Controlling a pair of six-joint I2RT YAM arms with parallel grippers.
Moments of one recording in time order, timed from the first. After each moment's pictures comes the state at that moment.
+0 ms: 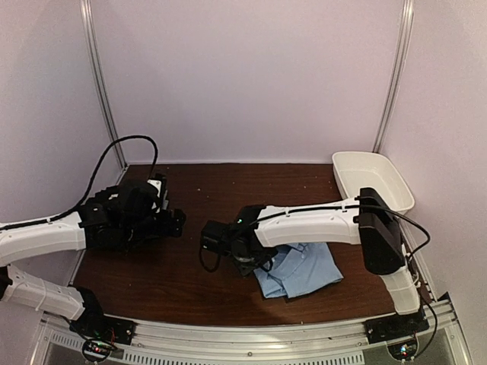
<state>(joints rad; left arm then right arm) -0.81 1.13 0.75 -0.30 -0.43 -0.43 1.18 2.22 1.82 -1.12 0.52 0.60</state>
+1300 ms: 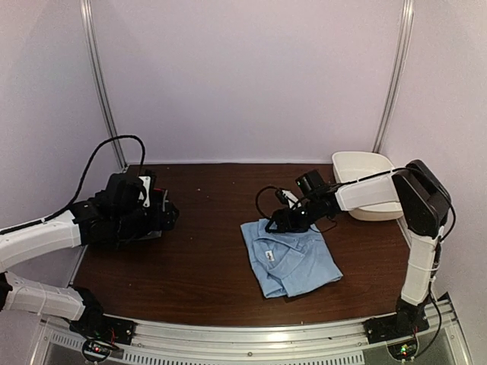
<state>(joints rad) -0.65 1.08 0.72 -0.29 -0.25 -0.42 0.56 1.95 1.17 -0.17 -0.46 0.33</state>
